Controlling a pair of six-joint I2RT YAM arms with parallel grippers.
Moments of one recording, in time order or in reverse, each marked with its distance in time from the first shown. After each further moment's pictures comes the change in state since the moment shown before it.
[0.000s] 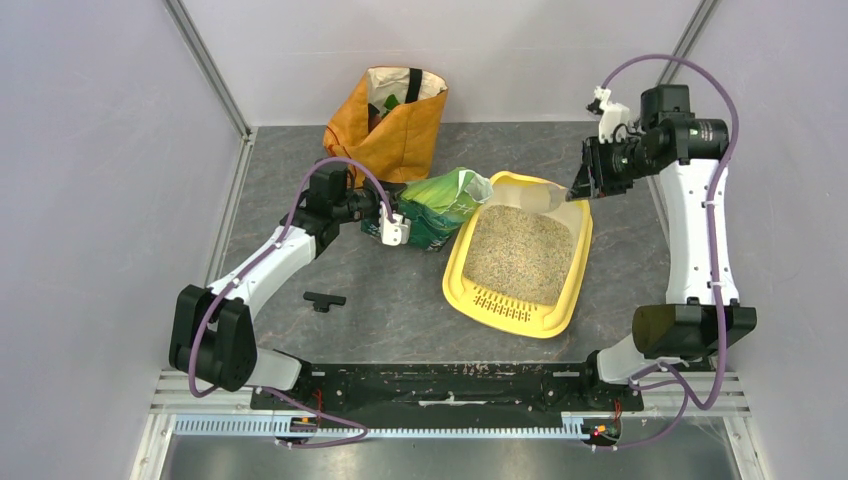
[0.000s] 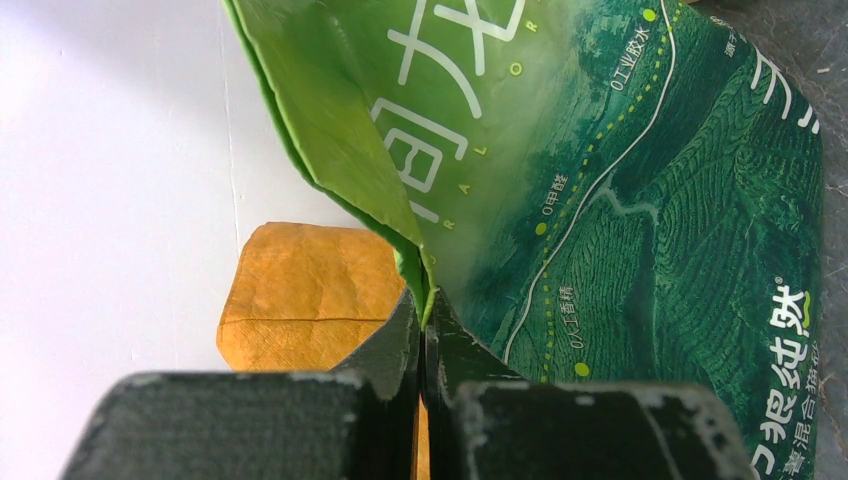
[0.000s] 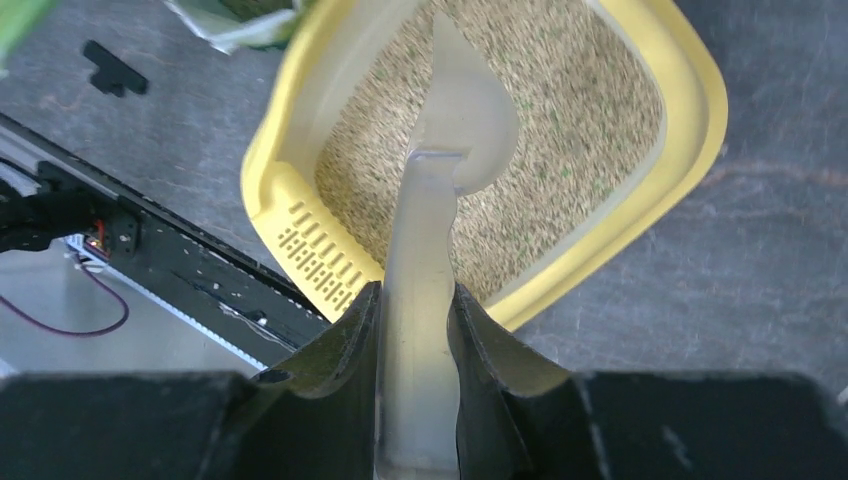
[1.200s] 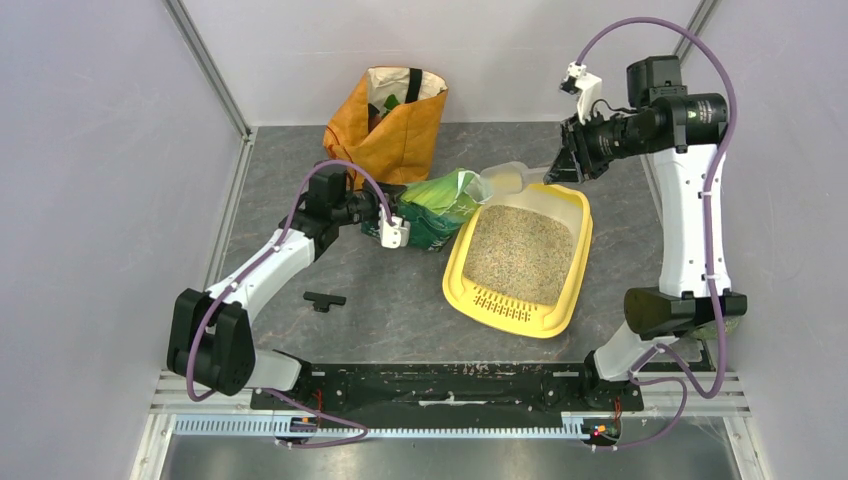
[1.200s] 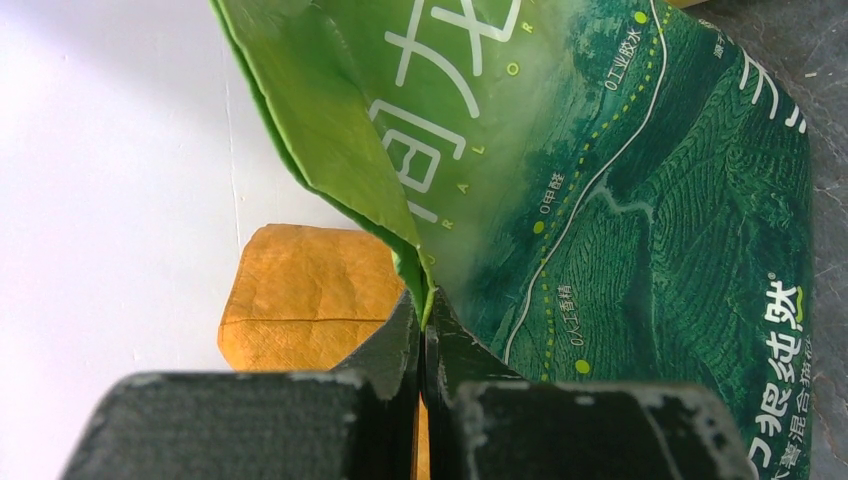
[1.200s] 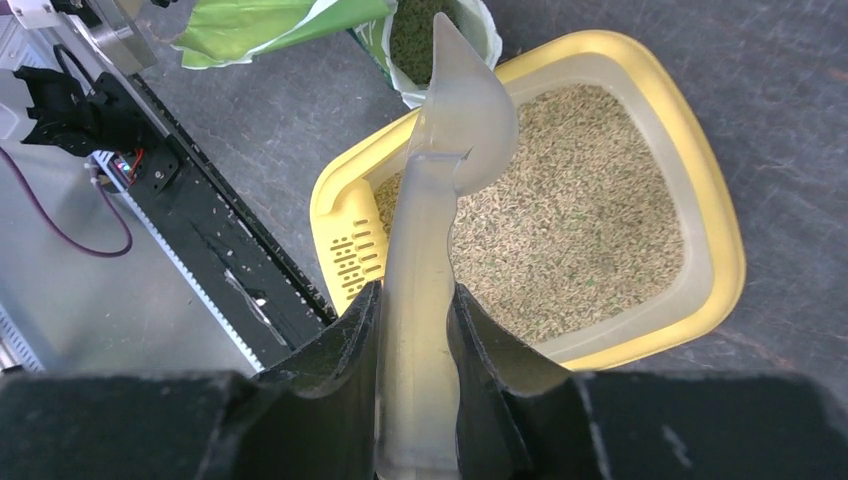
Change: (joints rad) left arm 0.000 -0.019 -0.017 0.001 0.000 0.000; right arm 0.118 0.124 0.397 -0.149 -0.201 -0.205
